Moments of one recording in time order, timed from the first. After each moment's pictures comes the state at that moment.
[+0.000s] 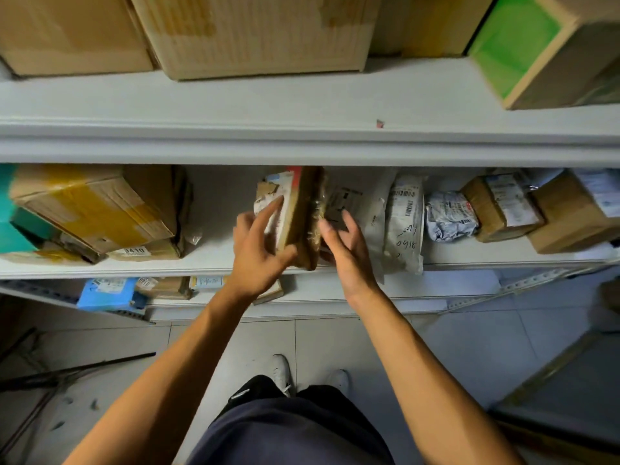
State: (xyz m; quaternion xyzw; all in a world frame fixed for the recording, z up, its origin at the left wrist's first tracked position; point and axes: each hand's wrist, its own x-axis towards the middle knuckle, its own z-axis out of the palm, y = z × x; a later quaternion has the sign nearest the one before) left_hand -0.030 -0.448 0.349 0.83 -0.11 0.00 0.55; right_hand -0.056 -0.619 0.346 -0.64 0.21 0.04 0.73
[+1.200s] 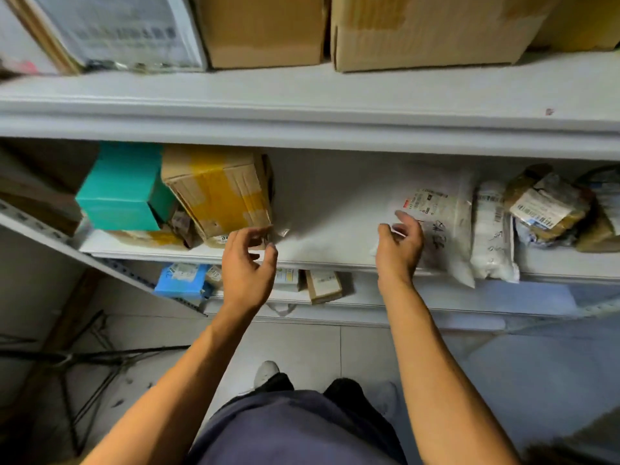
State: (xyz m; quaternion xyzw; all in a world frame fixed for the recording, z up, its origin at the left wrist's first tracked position) left_hand -0.054 -0.295 0.334 0.86 0.05 0.14 0.49; right_hand -0.029 -0.524 0.325 -0.68 0.33 -0.19 0.63
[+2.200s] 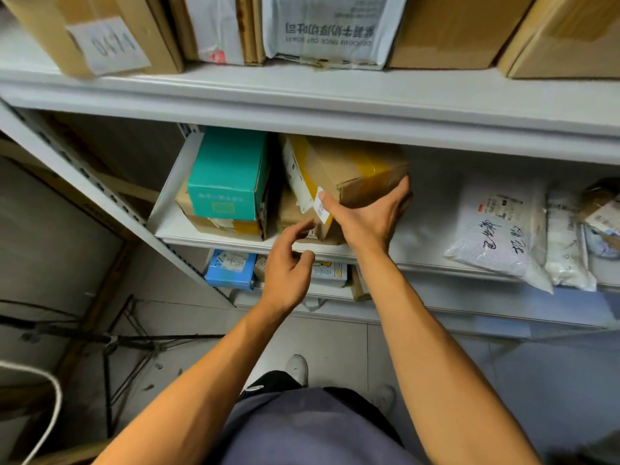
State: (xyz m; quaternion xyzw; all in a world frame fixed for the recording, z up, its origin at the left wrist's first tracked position) left_hand -0.063 -0.179 0.336 0.80 -0.03 0.04 0.60; right_hand -0.005 -0.312 0.384 -0.79 0.24 -0.15 0.54
